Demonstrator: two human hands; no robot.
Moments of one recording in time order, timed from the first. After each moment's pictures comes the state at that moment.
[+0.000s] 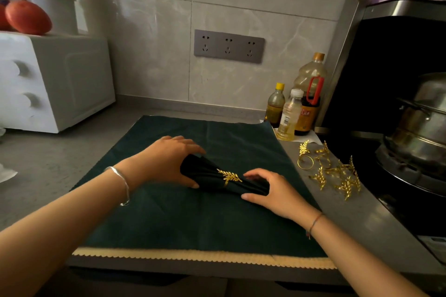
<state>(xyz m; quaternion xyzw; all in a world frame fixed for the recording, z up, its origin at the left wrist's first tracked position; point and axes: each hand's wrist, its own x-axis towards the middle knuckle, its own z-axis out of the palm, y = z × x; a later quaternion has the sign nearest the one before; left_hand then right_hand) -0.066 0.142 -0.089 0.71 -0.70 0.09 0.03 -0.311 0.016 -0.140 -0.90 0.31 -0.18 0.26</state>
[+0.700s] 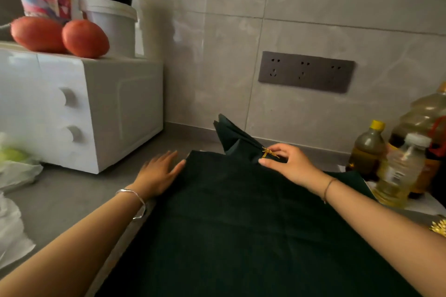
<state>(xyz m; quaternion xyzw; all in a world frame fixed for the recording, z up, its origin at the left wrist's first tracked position) 0.183 0.099 -0.150 0.88 -0.42 -0.03 0.22 -0.071 -0.092 -0.082 -0.87 0.26 -0.24 0.34</state>
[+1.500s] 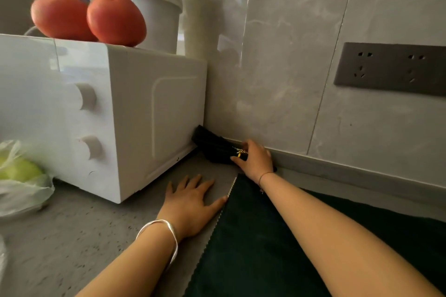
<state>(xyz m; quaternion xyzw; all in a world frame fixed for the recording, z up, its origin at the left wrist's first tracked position) 0.228 0.082 -0.173 0.91 -0.40 -0.02 0.11 0.223 -0.132 -0.159 -0.91 0.25 -0.29 0.15</state>
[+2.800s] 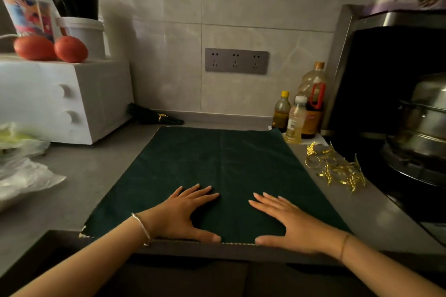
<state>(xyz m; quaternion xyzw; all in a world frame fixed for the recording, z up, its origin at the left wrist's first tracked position) -0.094 0.224 -0.148 0.70 -0.70 -0.13 0.05 -0.349 0.084 -0.142 -0.96 0.22 0.05 0.14</state>
